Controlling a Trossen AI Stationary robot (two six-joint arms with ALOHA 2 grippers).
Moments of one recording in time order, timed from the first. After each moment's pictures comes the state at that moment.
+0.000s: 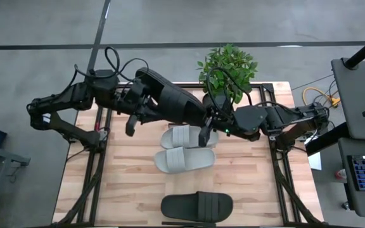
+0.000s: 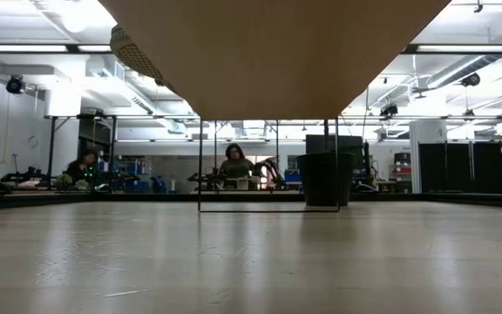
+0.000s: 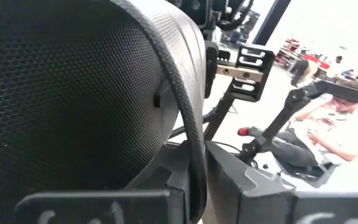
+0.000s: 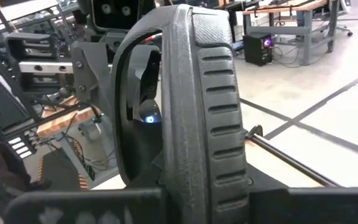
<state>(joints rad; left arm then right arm) 0.00 1.24 1.65 -0.52 0.25 -0.33 0.30 1.58 1.85 -0.44 0.68 0.39</state>
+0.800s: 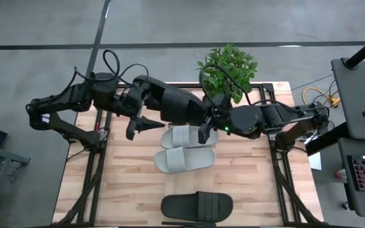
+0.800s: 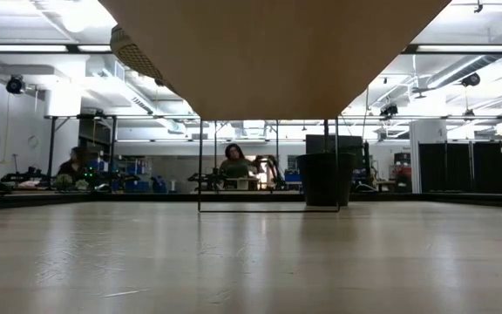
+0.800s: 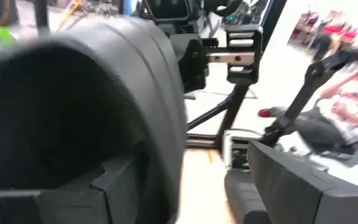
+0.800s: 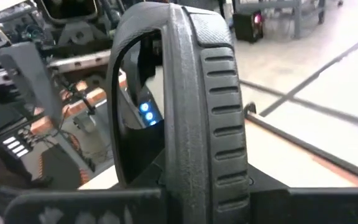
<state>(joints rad) 0.00 1.22 1.64 -0.58 0.18 -0.18 0.30 1.57 1.86 -0.56 0.67 0.54</state>
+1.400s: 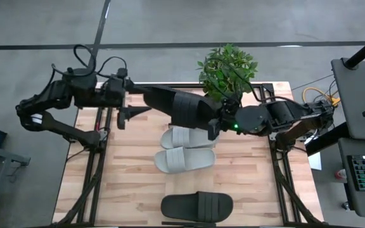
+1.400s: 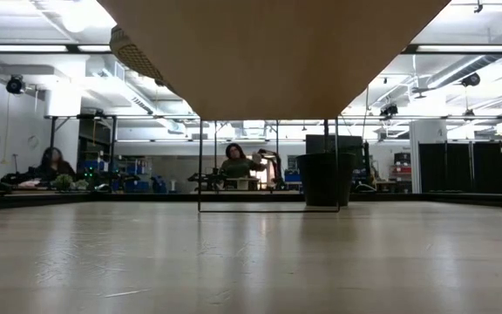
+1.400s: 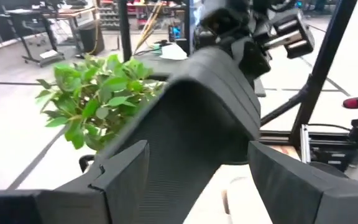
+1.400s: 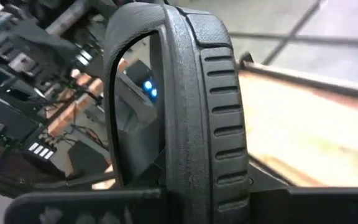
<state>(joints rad) 0.00 1.10 1.64 -0.71 -0.09 -0.01 0.30 1.51 1.86 -0.79 0.63 0.89</state>
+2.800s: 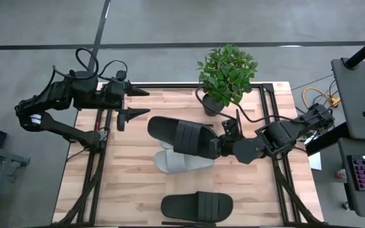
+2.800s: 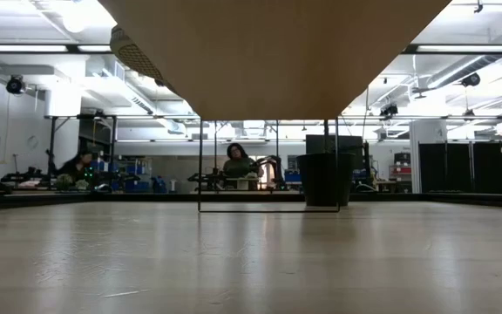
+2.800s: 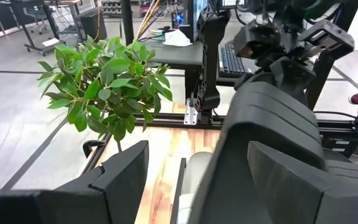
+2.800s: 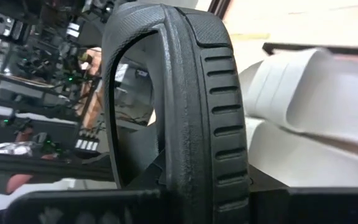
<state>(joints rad) 0.00 1.07 1.61 -0.75 -0.11 -0.01 0.48 1.51 1.70 -0.77 0.63 1.43</state>
